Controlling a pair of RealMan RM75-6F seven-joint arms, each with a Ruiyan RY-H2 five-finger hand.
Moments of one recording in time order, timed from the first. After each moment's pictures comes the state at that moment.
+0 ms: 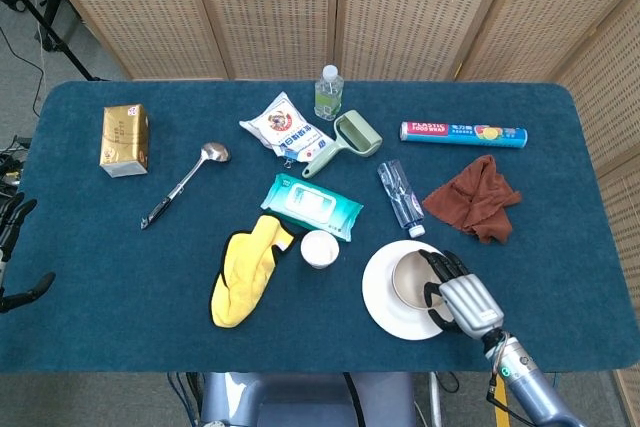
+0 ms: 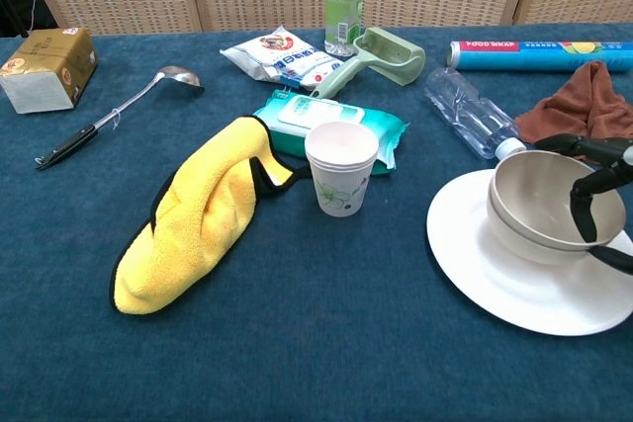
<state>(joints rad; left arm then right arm) -0.11 -0.84 -0.07 -1.91 1.46 1.45 -0.04 0.33 -1.32 -0.02 -1.62 -1.57 1.12 -0.08</state>
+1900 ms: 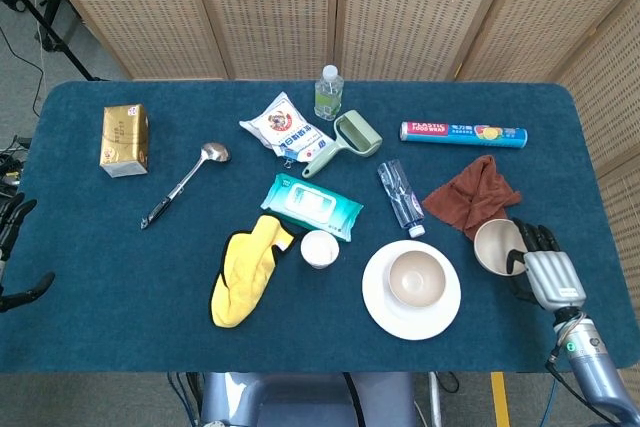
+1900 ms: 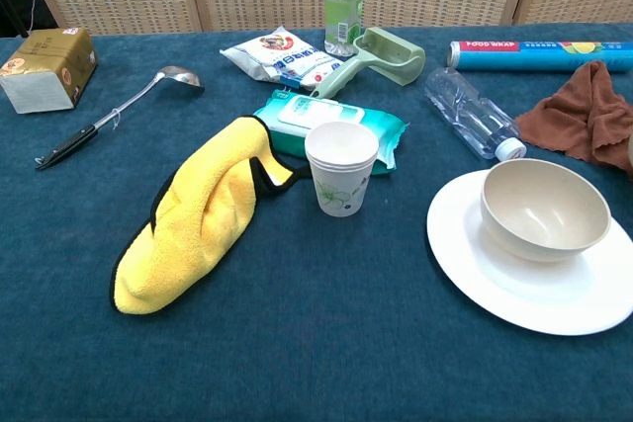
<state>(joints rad) -0.12 -0.82 -0.06 -1.91 1.46 1.43 -0.07 0.30 -1.26 0.03 -1.36 -1.39 1.16 0.05</state>
